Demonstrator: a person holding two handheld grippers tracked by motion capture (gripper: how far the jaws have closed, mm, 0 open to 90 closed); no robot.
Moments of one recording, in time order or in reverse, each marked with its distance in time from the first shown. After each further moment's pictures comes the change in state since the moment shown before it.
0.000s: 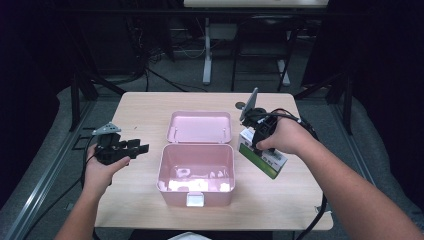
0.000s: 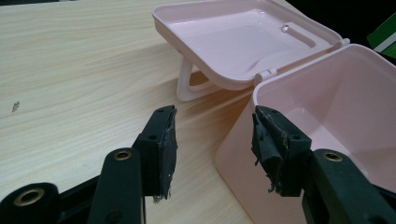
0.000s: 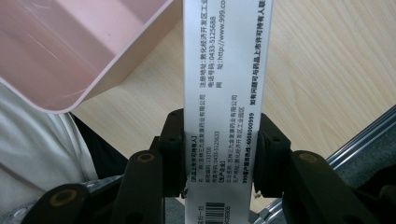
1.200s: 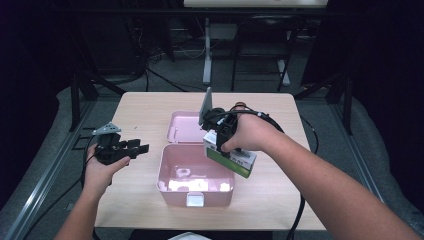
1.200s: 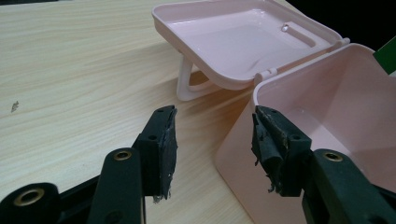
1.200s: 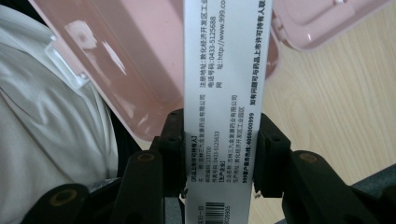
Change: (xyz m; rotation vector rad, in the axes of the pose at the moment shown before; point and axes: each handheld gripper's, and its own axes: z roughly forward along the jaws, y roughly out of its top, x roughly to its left) left arm 0.001 -0.001 0.001 -0.006 -0.001 0.001; right arm 0.078 0.054 -0.025 0.011 0.003 -0.246
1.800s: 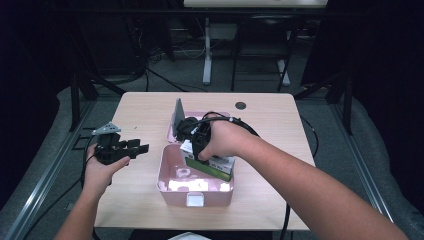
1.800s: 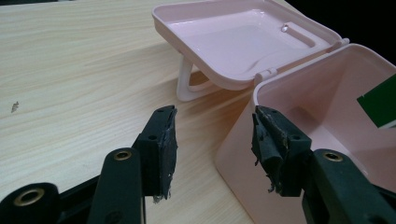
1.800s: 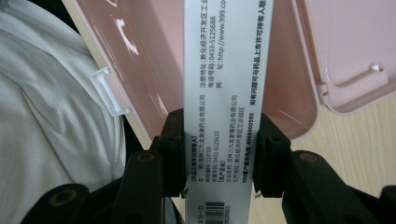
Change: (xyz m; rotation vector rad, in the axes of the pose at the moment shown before) left arm 0.001 0.000 -0.001 0.003 -0.003 0.001; right arm 0.042 0.039 0.009 0.002 0.004 -0.149
